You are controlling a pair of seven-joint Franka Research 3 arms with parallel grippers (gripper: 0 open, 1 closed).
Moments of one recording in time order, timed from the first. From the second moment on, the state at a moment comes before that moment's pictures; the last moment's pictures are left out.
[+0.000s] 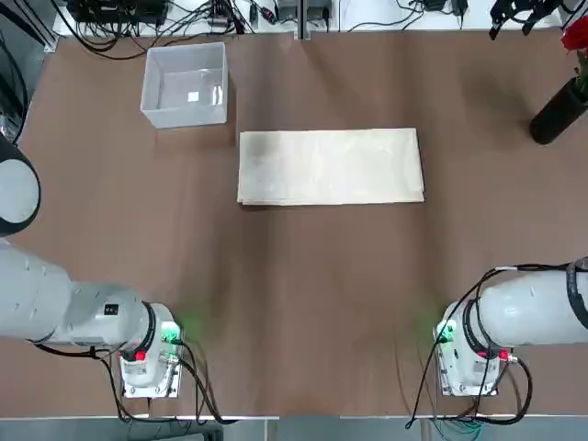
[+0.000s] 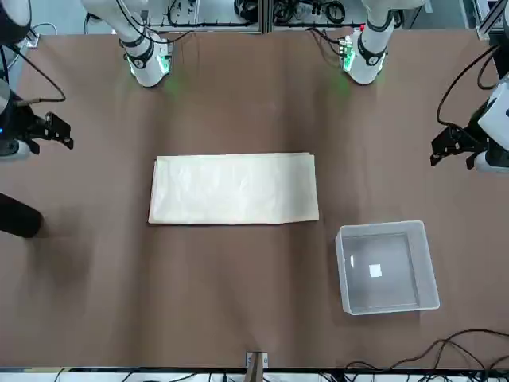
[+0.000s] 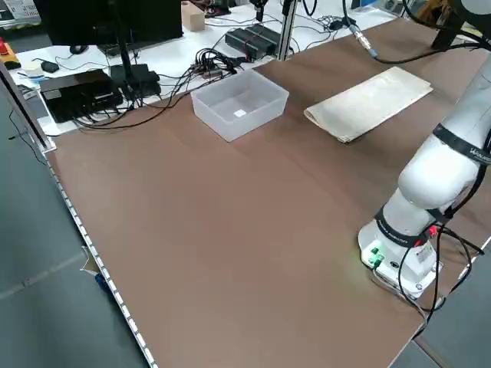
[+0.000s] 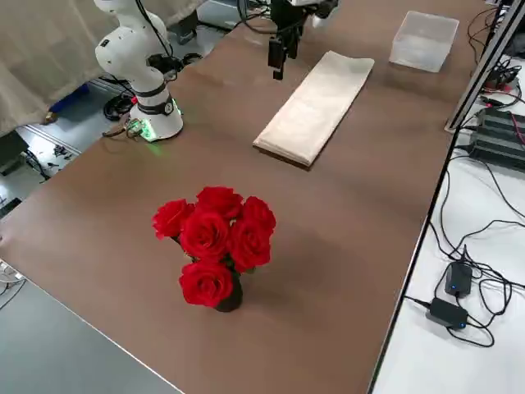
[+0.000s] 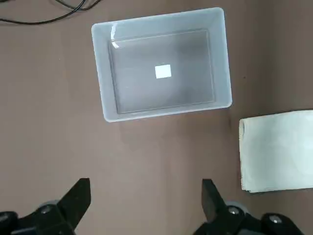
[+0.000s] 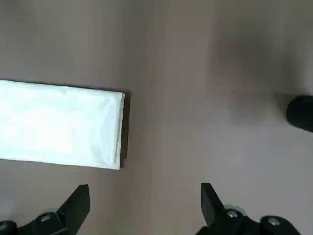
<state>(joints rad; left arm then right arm) -0.03 0.01 -0.01 -1.64 -0.02 1.73 0.06 0.04 -0.02 -0.10 -1.70 0.03 1.62 -0.14</state>
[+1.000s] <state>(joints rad) -0.03 0.01 -0.01 -1.64 -0.02 1.73 0.06 -0.04 0.16 -0.10 -1.85 0.22 1.78 -0.21</state>
